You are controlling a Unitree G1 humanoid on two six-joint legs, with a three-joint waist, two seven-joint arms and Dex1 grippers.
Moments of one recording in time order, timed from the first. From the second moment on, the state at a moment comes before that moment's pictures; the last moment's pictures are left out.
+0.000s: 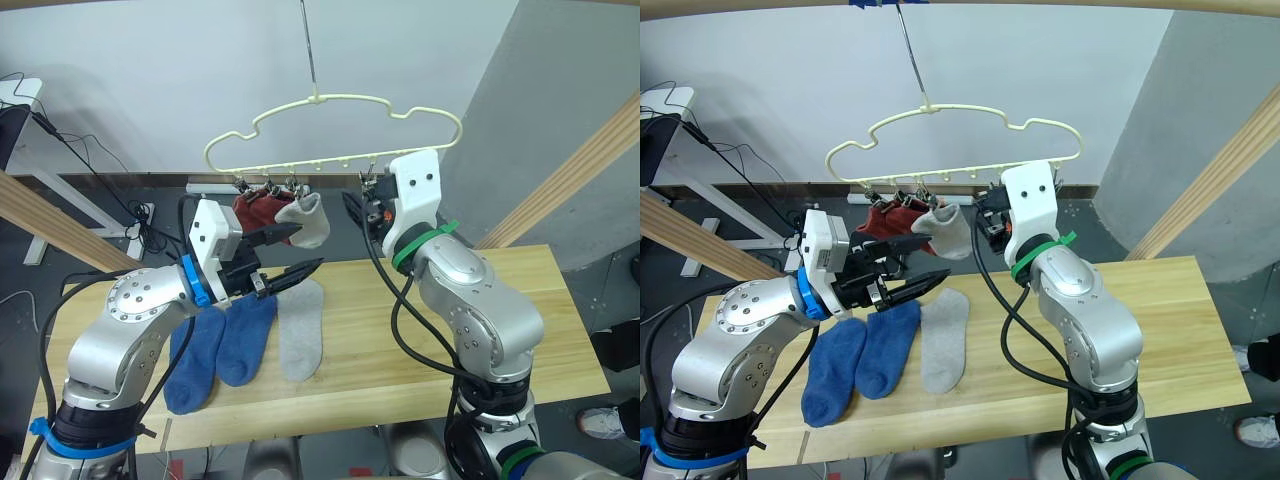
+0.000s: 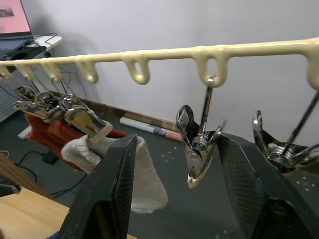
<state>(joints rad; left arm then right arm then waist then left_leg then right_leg) -0.25 0.66 0.08 -0.47 -0.57 0.45 -0.80 -0.59 0.03 0.14 -0.61 0.15 1.07 0.06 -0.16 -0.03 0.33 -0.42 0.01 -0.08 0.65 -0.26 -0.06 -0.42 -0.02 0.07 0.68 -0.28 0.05</state>
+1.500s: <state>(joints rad) -0.26 0.66 0.06 -0.47 -0.57 0.46 -0.78 -0.61 0.02 0.19 -0.40 0.13 0.77 0.07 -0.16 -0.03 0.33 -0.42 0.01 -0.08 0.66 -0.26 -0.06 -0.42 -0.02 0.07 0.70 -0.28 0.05</state>
